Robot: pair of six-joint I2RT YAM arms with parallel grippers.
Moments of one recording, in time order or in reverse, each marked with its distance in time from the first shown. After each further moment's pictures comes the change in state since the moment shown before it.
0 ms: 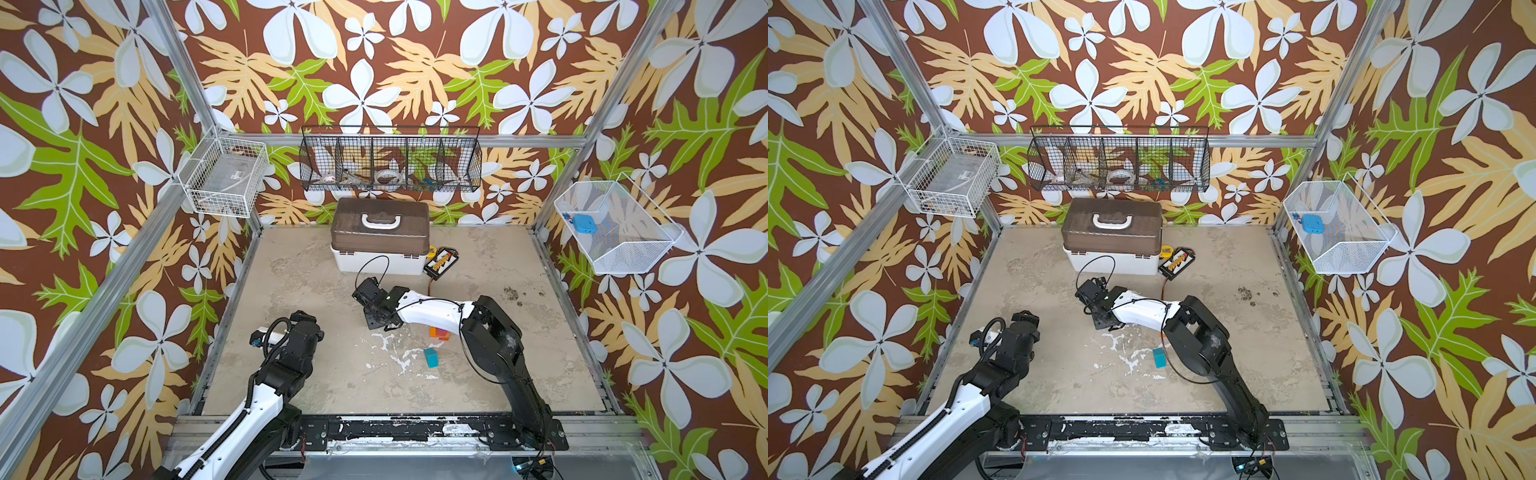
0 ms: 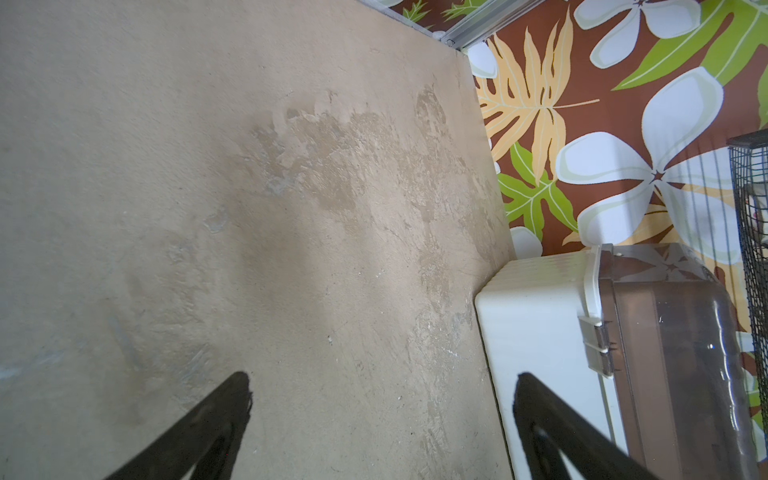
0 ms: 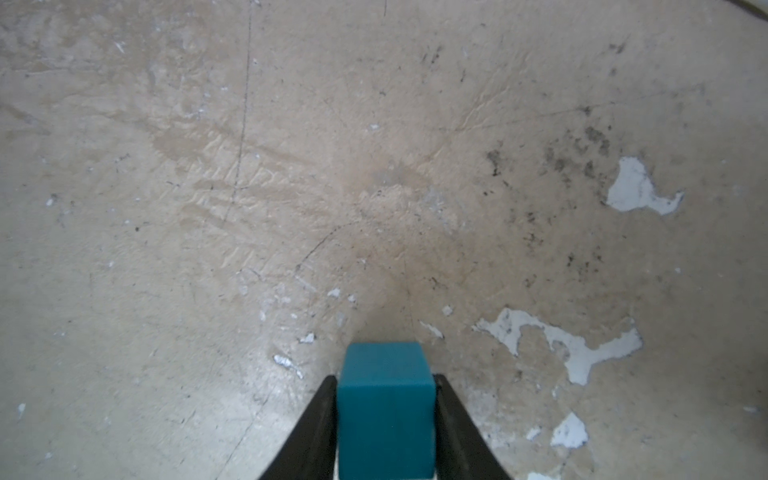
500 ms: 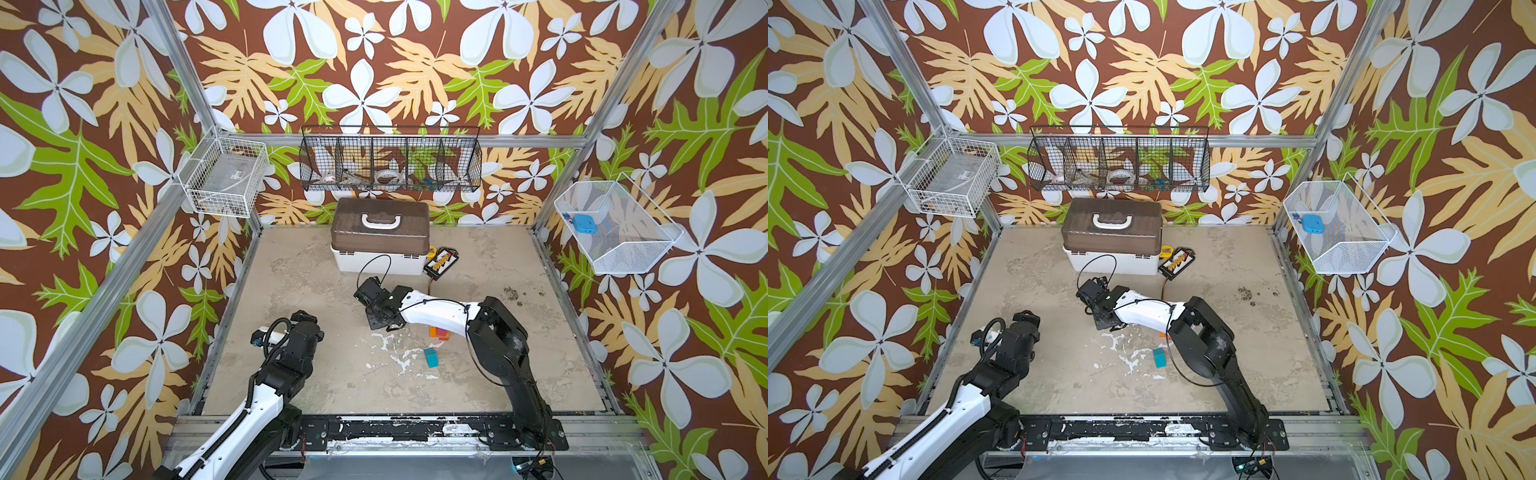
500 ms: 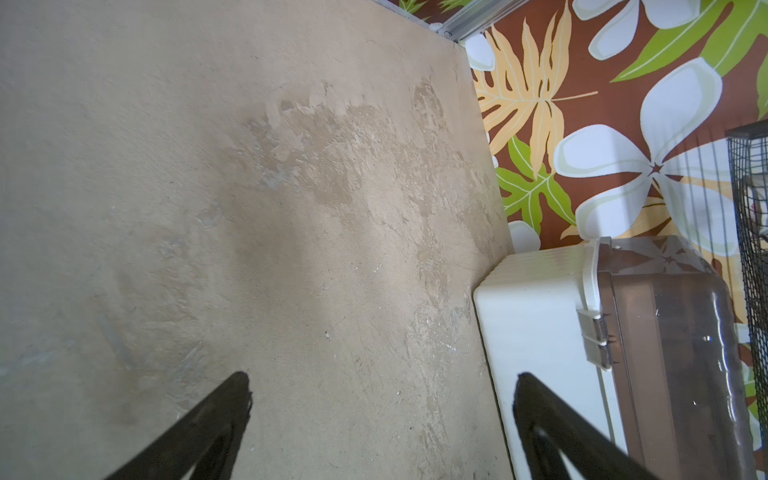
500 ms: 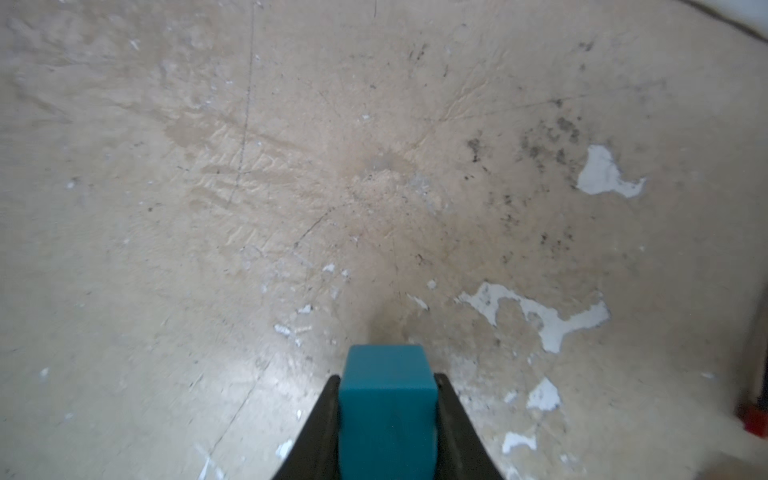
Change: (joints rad) left arm 0.000 0.003 -0.018 0.042 0.025 0.027; right arm 0.017 -0.096 -0.059 -0.019 0.011 0.006
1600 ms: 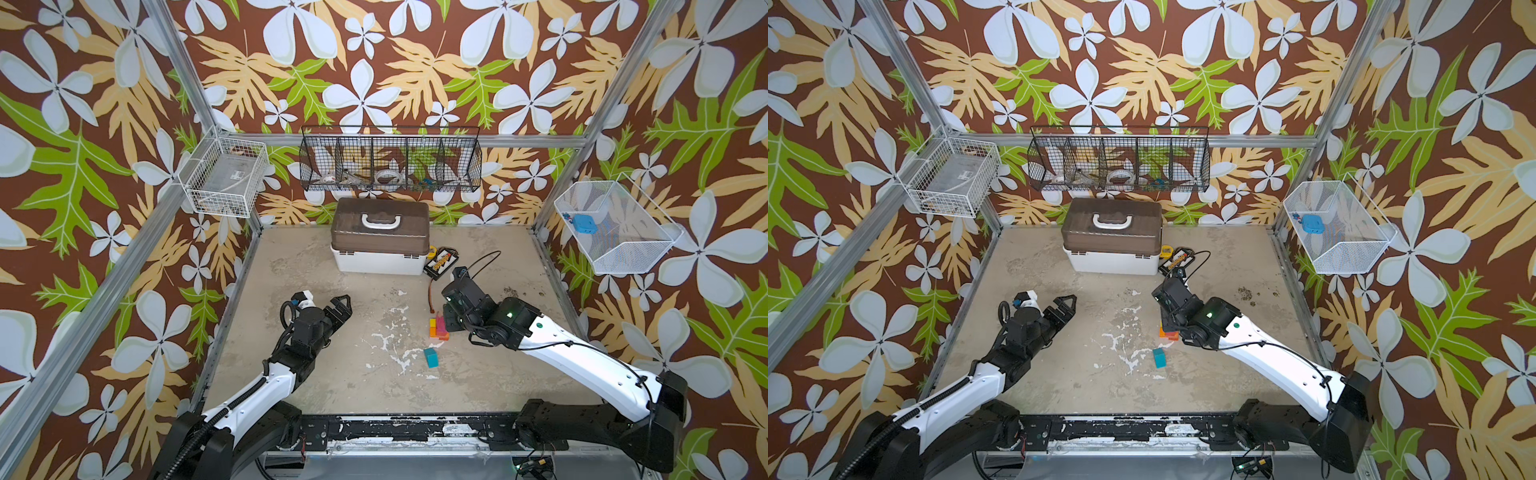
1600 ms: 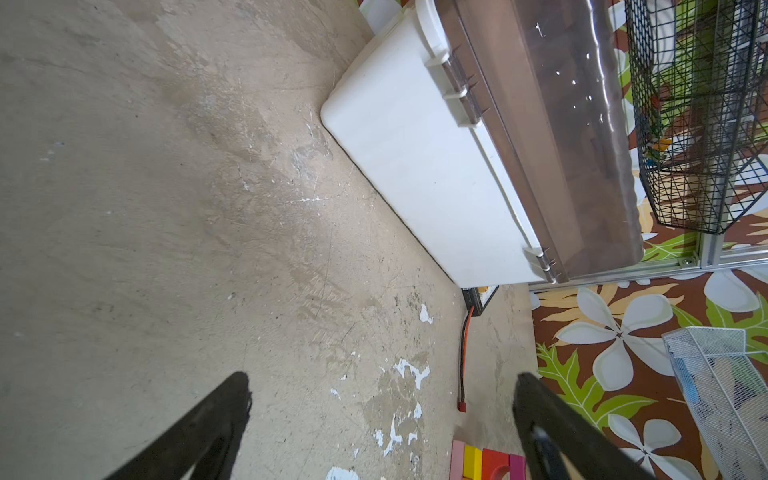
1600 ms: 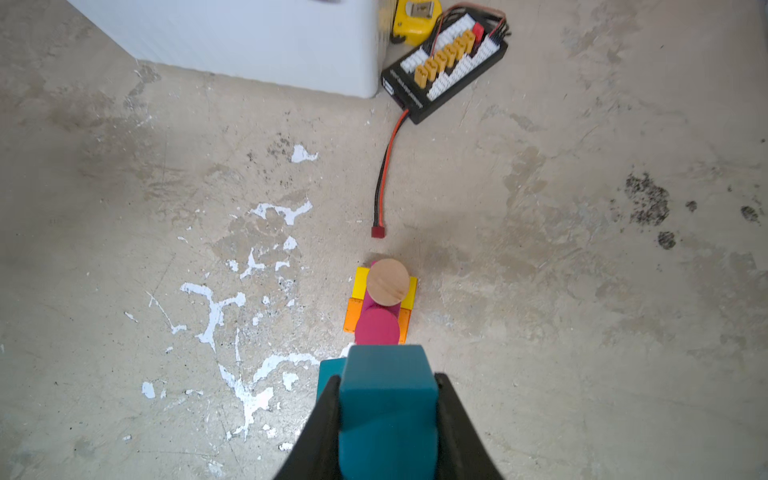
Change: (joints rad) left arm 0.001 0.279 0.044 0.481 0.525 0.439; right arm -0.169 -0.854 -0.508 -0.182 0.065 0.010
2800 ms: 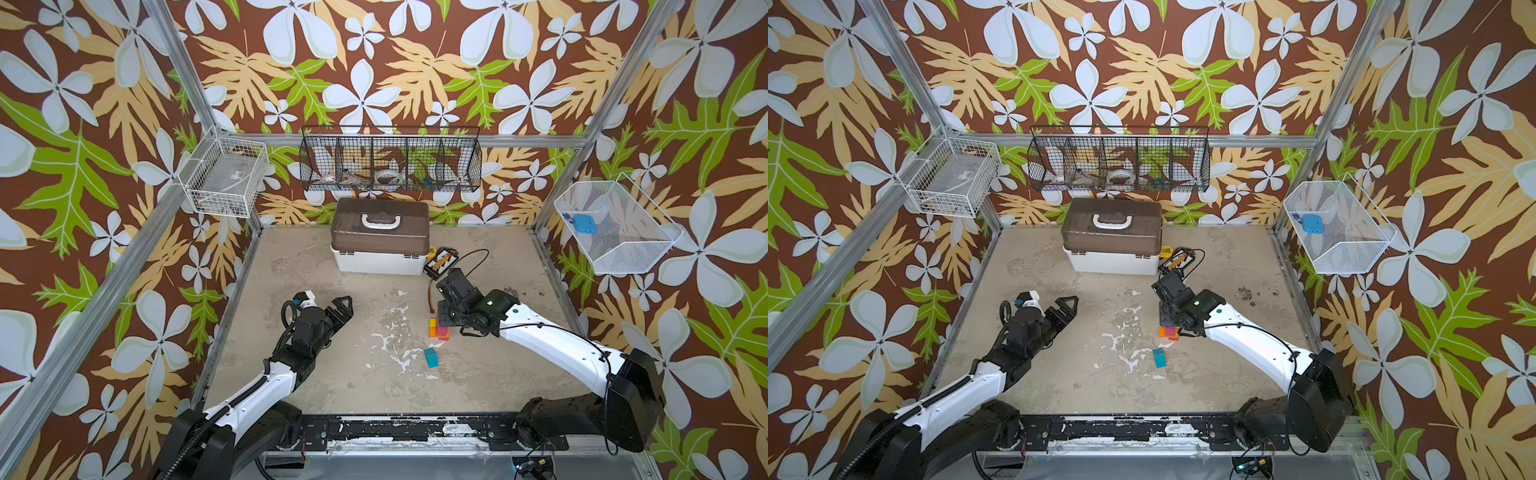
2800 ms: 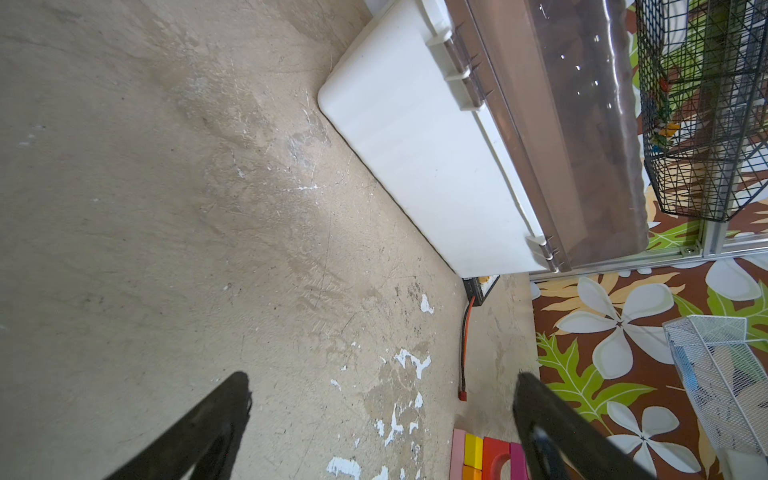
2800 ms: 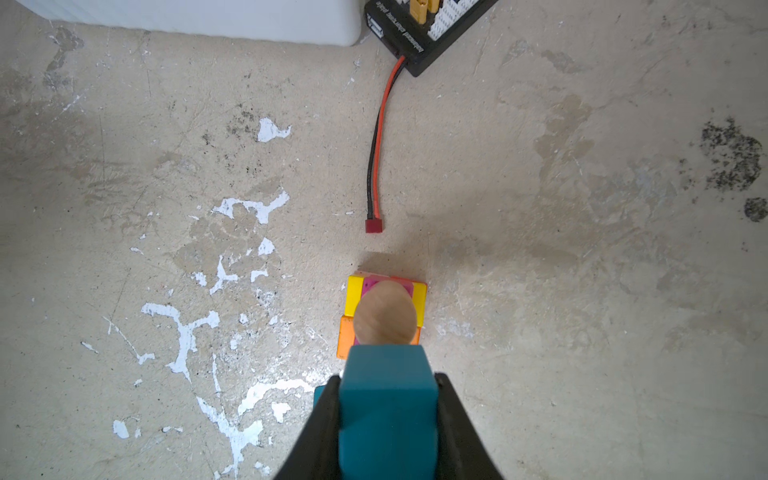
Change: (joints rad) left arm 0.000 0.011 0.002 0.000 0.026 0.003; right arm -0.087 0.137 -0.020 0.103 -0.076 0.022
